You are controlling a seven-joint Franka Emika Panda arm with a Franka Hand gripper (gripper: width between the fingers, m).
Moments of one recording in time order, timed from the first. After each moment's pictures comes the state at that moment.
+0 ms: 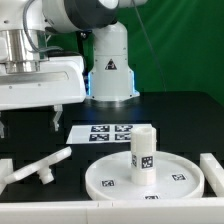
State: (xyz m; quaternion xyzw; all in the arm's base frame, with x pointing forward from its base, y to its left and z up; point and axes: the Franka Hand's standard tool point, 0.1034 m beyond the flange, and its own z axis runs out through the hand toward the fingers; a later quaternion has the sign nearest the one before) arm 0.524 -0.167 0.074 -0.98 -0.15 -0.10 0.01
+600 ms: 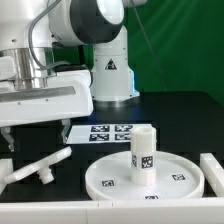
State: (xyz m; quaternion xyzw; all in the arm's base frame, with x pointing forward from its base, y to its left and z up) arm 0.524 -0.154 0.057 -0.99 -0.11 -0.09 0.02
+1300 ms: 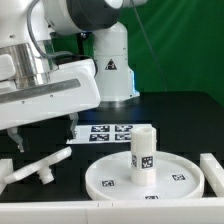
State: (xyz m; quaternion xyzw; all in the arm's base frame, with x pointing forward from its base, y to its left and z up) arm 0.542 -0.135 0.068 -0.99 -0.10 -0.06 0.07
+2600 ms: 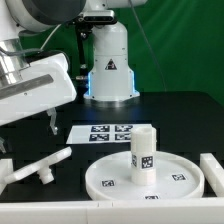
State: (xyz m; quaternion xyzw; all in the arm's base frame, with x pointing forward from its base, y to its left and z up) arm 0.534 -0.167 0.069 -0.99 -0.09 -0.07 0.13
